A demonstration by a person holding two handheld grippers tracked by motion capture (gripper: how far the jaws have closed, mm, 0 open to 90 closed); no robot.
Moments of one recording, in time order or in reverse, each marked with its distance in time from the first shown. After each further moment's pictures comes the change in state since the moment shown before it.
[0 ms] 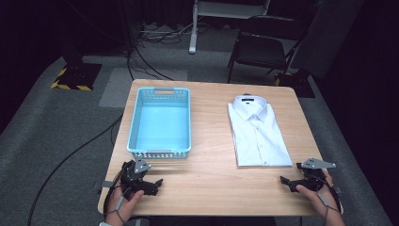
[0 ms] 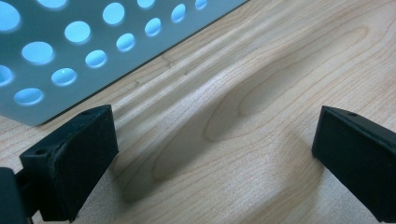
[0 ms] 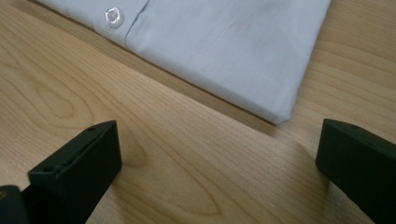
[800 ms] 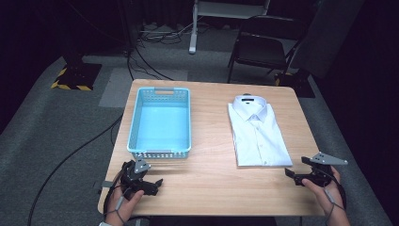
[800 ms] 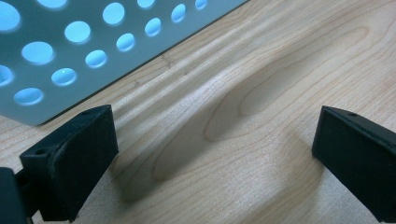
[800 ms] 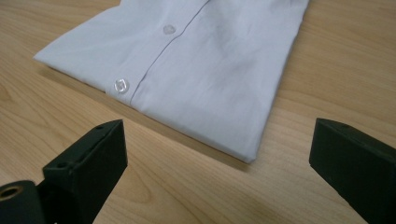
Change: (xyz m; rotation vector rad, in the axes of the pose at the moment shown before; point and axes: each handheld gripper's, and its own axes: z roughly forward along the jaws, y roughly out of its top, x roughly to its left) left arm 0.000 0.000 0.000 0.000 0.000 0.000; right arm -0.004 0.021 -0.024 -0.098 -0.022 0.058
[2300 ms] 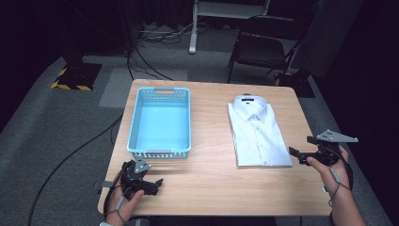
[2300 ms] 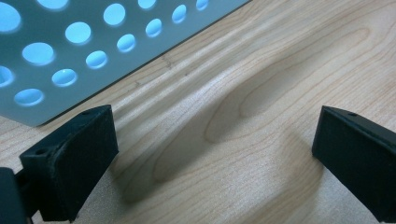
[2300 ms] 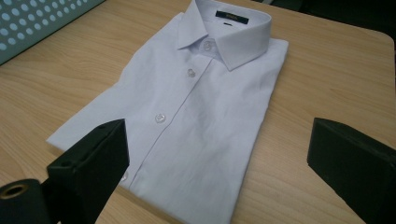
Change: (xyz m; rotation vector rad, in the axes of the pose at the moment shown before) left arm 0.000 0.001 0.001 -0.001 0.002 -0.003; right arm -0.005 0.079 -0.020 -0.053 -0.042 -0.018
